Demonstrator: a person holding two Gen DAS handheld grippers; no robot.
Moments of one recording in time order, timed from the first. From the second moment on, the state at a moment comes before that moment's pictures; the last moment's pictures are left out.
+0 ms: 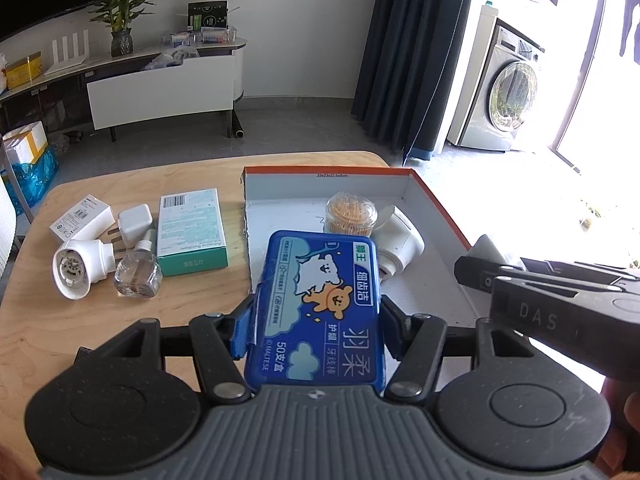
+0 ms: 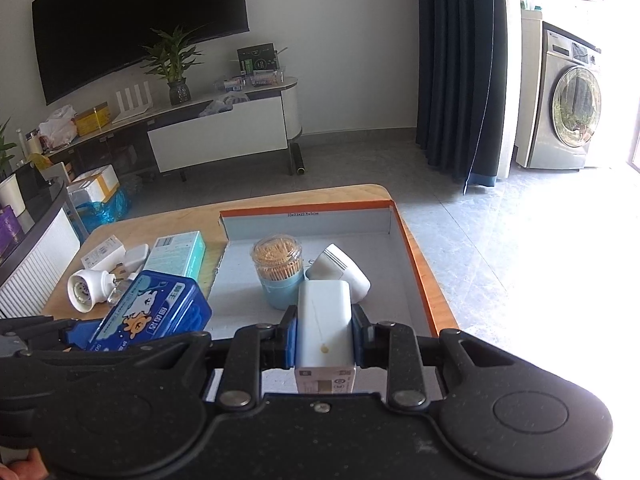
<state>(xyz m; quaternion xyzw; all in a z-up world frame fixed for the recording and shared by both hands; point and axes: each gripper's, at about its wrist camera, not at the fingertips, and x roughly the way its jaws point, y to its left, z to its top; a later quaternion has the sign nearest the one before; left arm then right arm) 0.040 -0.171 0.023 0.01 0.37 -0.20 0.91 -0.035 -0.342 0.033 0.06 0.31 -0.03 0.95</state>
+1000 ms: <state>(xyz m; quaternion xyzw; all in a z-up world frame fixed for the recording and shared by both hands) 0.078 -0.189 0.023 0.02 0.38 -0.19 0.90 0.011 -0.370 0.036 0.06 0.32 -0.04 0.94</state>
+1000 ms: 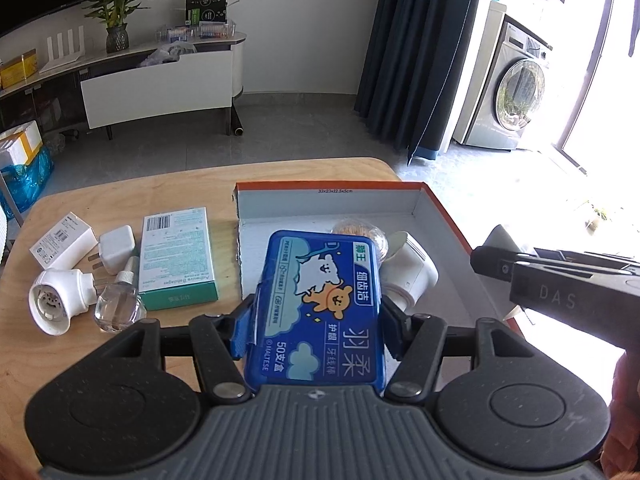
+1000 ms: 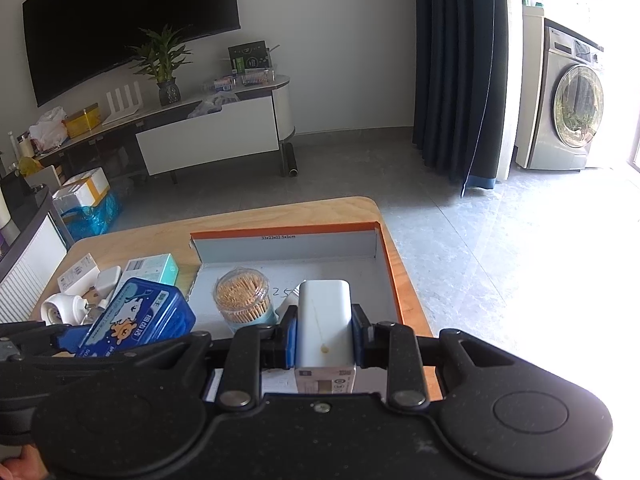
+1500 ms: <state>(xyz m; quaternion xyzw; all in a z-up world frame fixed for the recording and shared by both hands) 0.089 -0.196 0.022 0.01 0.39 -0.20 0.90 0.046 -0.375 0.034 0.05 0.33 -0.03 0.94</state>
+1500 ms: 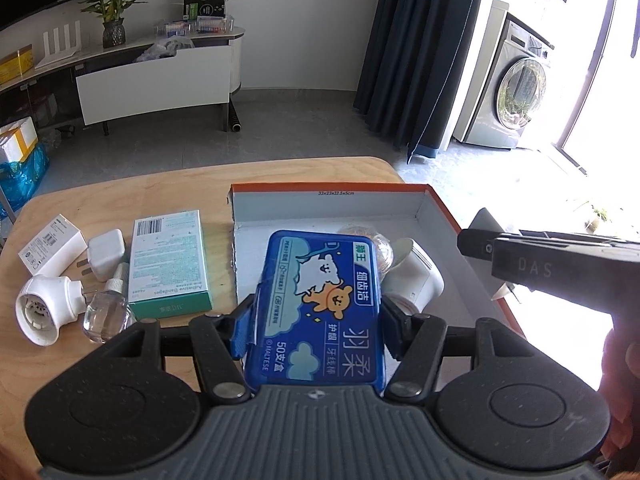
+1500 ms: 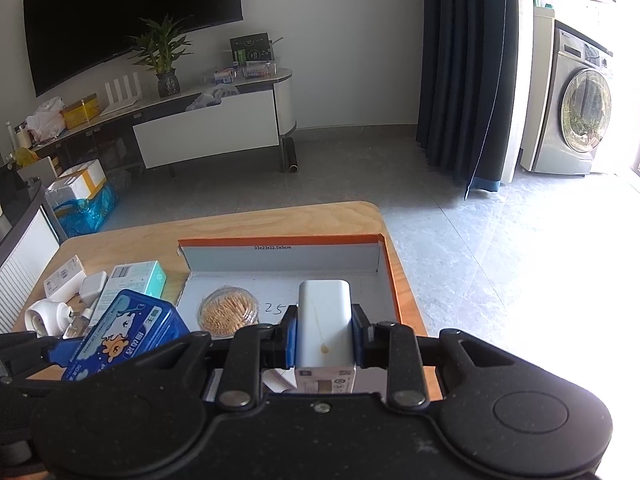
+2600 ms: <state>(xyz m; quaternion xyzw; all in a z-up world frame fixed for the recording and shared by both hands) 0.082 -0.239 0.007 0.00 0.41 -0.30 0.86 0.058 -0.407 0.056 0.07 0.28 -0.04 0.96</state>
